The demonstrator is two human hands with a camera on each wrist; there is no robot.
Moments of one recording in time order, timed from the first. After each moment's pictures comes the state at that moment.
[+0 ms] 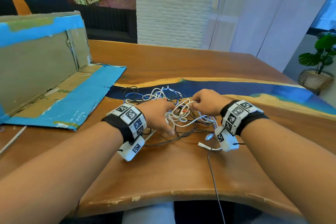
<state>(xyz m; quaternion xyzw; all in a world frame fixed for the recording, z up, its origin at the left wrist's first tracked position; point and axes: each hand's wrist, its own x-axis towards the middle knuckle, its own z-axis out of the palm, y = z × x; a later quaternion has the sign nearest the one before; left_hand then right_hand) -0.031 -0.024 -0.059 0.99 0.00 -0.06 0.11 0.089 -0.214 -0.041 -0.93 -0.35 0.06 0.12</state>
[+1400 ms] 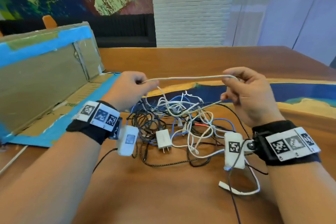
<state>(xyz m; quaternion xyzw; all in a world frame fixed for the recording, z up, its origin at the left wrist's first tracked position) -0.001 0.039 -0.013 0.91 0.09 0.26 0.32 0.135 -0.234 -0.037 -0.56 -0.31 0.03 0.77</state>
